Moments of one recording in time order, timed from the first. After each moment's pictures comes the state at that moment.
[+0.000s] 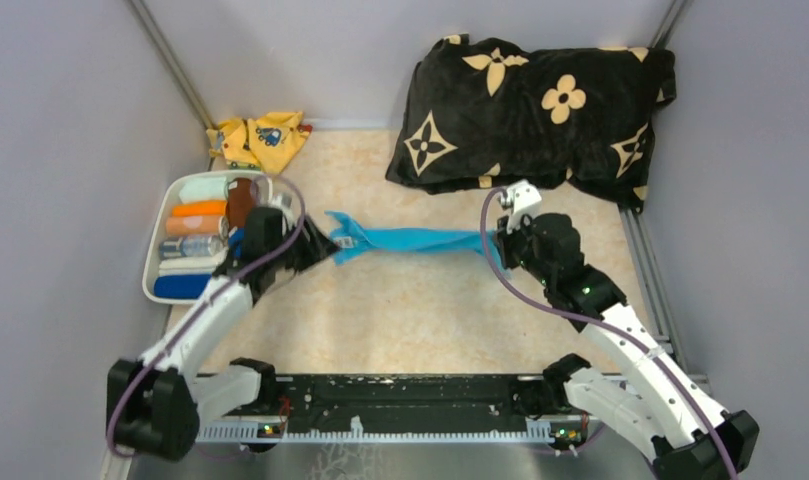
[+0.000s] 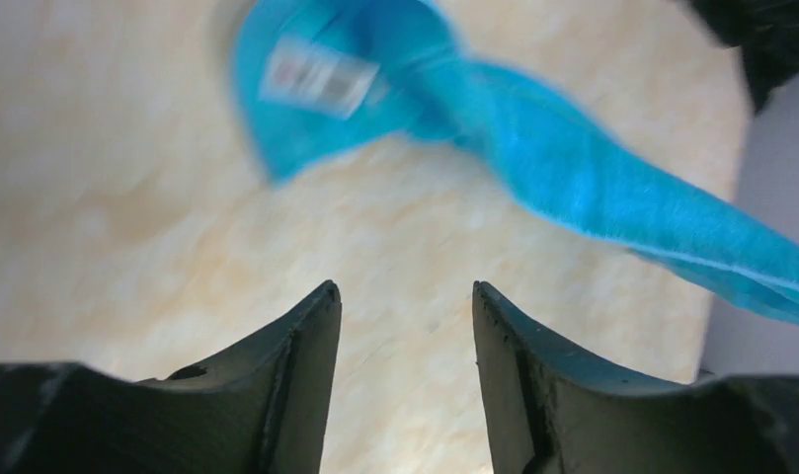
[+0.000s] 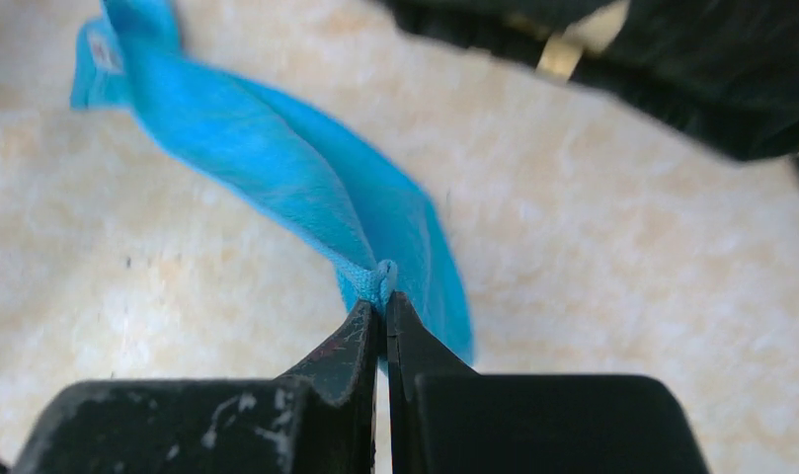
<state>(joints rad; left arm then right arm) -0.25 1.14 0.75 -0.20 0.23 -0.67 0.49 0.80 0.80 -0.35 0.06 -0.03</state>
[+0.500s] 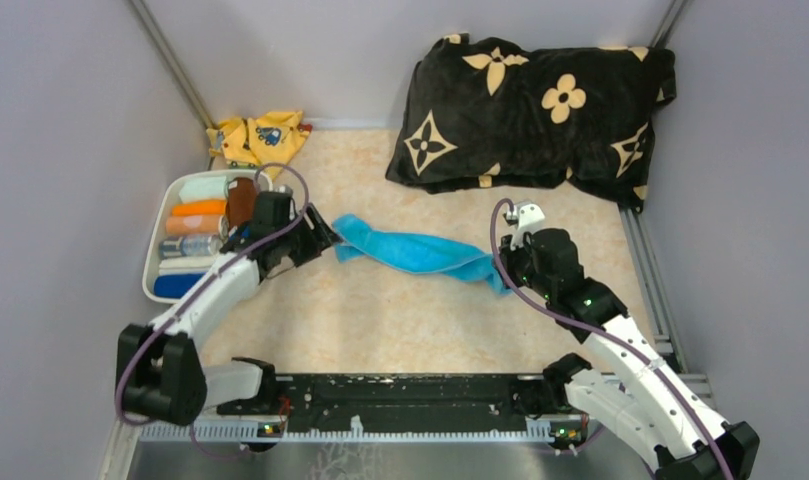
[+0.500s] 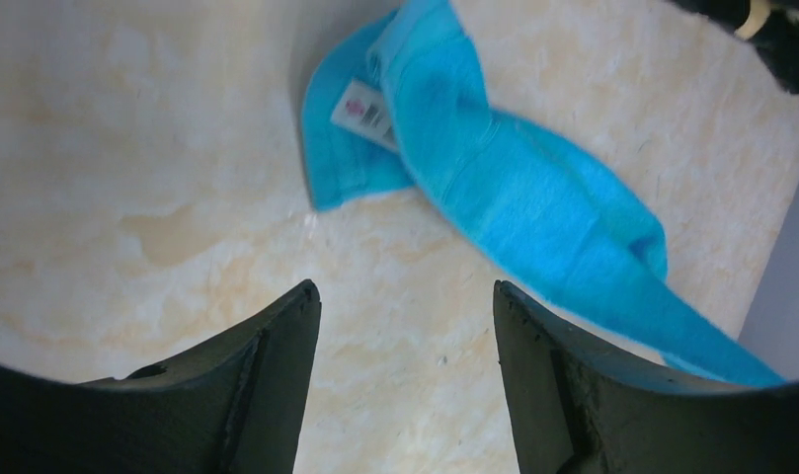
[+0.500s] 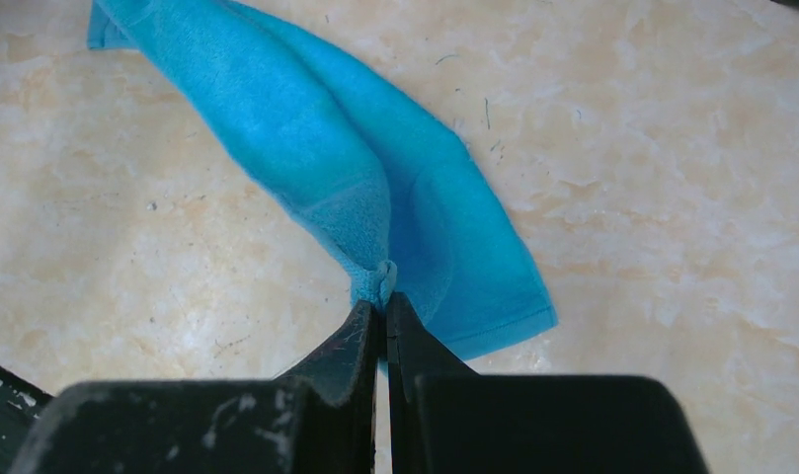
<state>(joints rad) -0.25 1.18 0.74 -0.32 0.13 -0.72 0.49 0.72 0.67 -0.48 0.02 0.12</state>
